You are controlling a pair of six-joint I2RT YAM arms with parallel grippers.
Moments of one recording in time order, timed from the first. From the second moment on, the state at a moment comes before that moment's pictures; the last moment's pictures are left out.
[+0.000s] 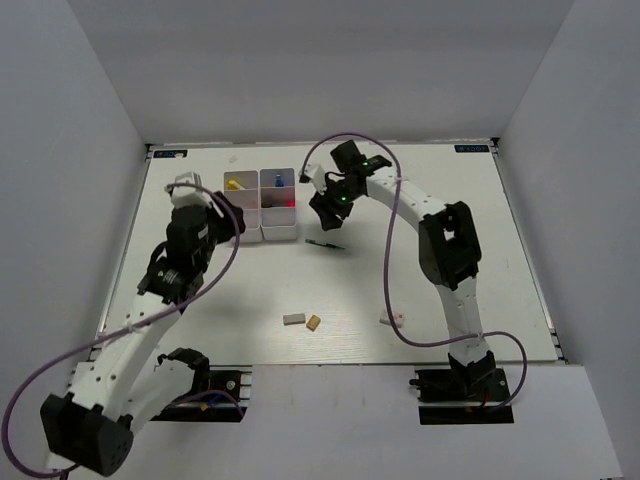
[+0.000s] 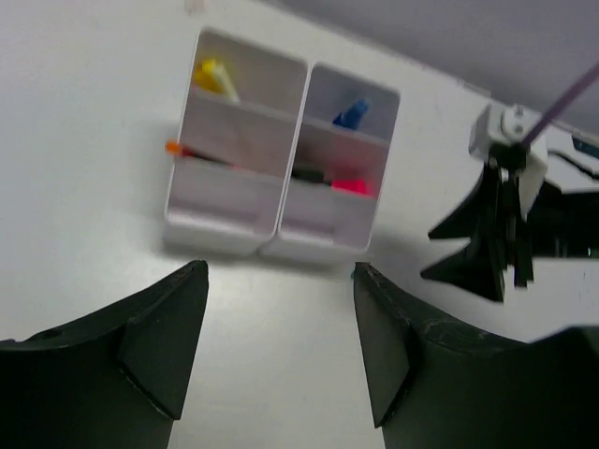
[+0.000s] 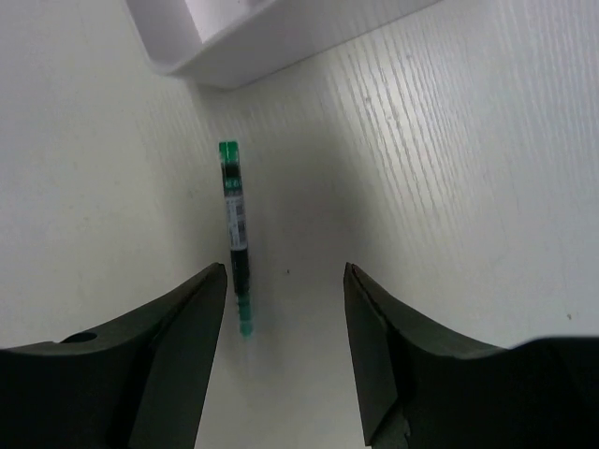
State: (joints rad) left arm -0.35 0.91 0.82 -0.18 -0.30 -0.47; right arm 0.55 2.19 1.90 -0.80 -0.48 -0.58
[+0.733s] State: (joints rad) left arm -0.35 0.60 0.63 -0.57 -0.24 -0.63; right arm 0.70 2.24 1.80 -0.78 -0.29 -0.58
